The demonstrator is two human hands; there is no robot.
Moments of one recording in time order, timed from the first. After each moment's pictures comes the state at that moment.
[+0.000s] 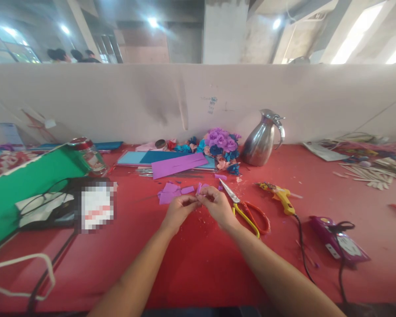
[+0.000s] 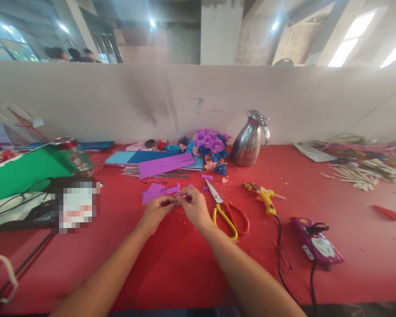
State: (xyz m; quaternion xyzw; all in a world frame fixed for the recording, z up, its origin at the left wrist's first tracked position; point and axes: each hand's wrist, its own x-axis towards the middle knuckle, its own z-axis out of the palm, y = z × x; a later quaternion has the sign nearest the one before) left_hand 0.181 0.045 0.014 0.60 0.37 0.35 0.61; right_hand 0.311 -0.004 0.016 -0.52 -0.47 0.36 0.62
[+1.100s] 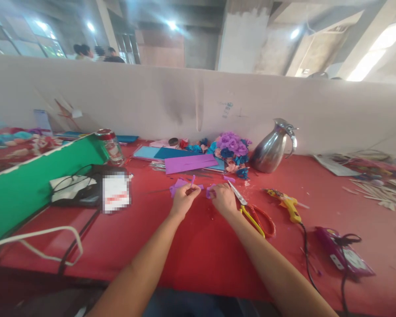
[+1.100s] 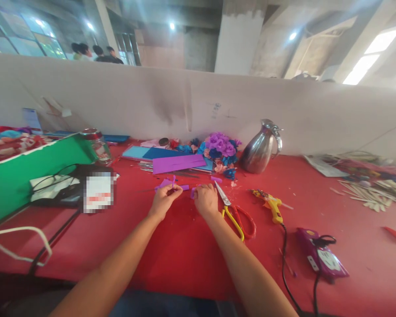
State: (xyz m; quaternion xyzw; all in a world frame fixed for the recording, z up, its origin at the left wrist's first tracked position) left_hand 0.172 0.070 -0.005 0.62 0.41 0.47 0.48; right_hand 0.328 0.024 0.002 -0.75 -0.64 0.02 0.18
